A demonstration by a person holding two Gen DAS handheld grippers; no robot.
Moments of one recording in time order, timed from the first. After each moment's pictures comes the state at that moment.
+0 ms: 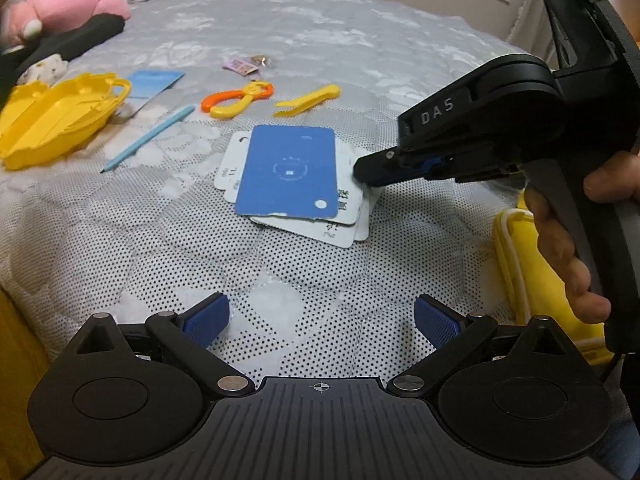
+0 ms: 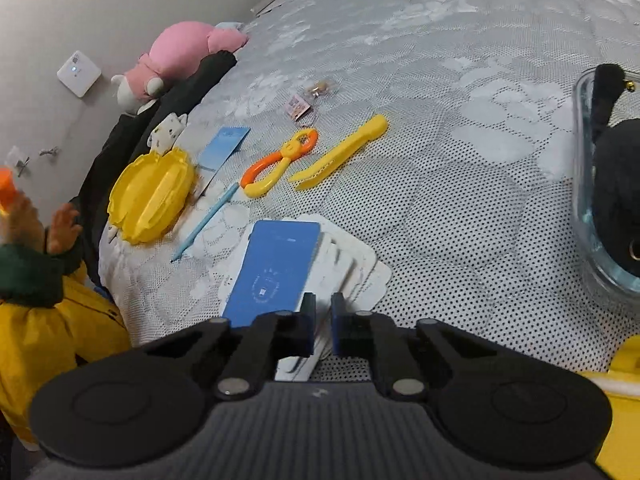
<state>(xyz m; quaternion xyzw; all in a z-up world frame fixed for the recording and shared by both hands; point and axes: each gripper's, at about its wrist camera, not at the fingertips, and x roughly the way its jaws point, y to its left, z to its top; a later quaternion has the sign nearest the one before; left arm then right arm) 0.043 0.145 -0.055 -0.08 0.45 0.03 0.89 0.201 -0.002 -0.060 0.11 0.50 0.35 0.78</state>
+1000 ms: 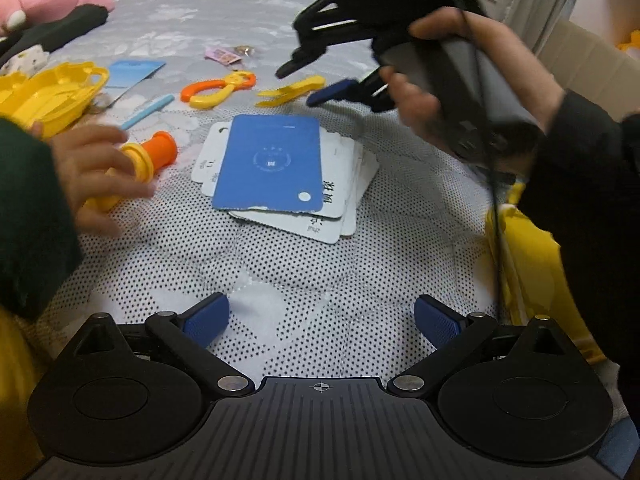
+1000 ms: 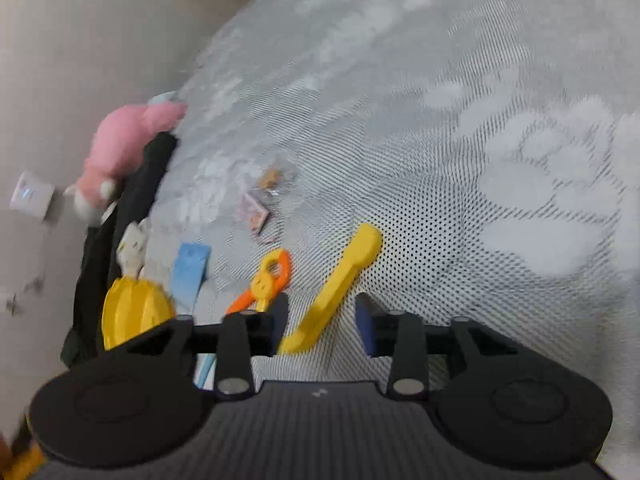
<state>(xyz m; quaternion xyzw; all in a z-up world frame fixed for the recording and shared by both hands) 0.054 0.151 -0.069 -0.09 0.45 0.00 0.89 0.315 0.047 -0.087 0.26 0.55 0.25 0.76</state>
